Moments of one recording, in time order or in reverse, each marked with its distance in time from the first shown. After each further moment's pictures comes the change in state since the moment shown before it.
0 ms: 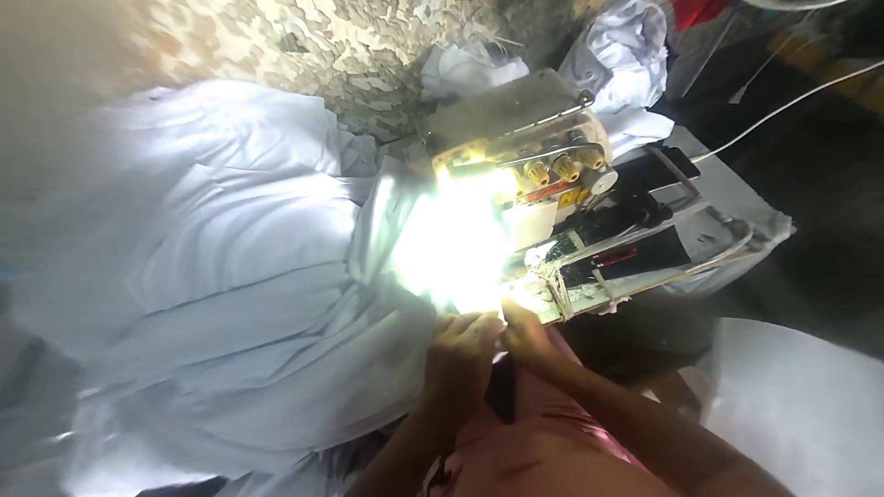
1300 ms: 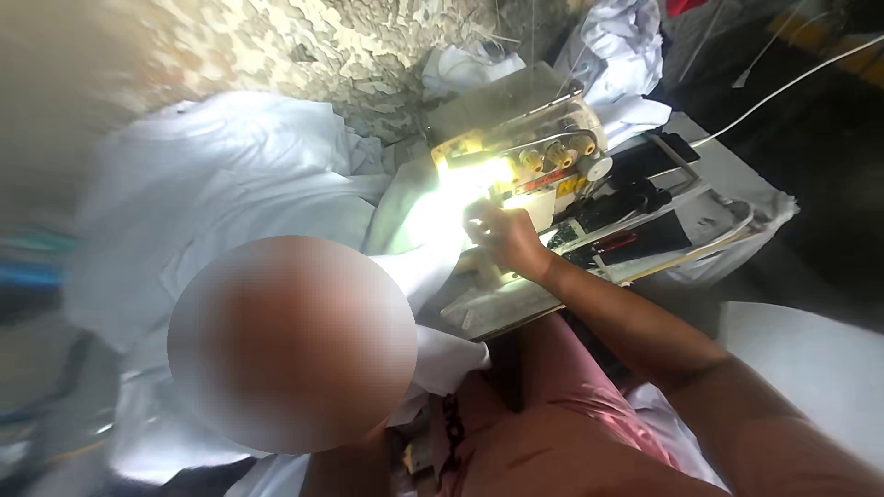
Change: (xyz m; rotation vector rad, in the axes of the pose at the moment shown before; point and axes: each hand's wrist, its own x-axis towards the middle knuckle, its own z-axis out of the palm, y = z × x) left_hand 0.051 0.003 -0.123 -0.156 0.734 0.035; right_hand 0.107 -0.054 -0.038 -0.143 0.196 -0.641
